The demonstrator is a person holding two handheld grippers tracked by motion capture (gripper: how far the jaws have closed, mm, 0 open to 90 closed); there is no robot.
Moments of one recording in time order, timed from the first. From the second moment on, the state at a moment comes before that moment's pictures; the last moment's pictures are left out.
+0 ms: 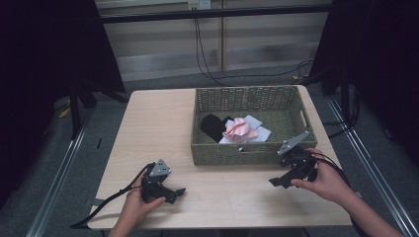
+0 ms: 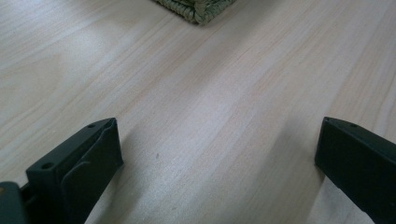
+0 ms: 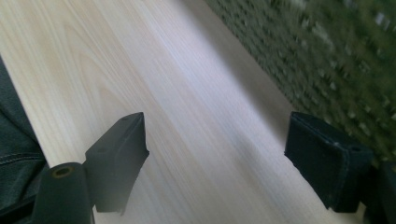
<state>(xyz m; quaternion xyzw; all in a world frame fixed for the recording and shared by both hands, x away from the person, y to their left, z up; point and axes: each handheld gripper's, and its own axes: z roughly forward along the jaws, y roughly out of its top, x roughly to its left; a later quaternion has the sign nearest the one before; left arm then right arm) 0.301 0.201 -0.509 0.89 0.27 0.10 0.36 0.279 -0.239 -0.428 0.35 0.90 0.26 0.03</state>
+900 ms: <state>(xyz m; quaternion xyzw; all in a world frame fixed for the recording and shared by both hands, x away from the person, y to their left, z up) 0.301 0.202 -0.509 0.89 0.26 0.10 0.36 0.368 -0.195 -0.360 0.35 0.89 0.28 0.06</state>
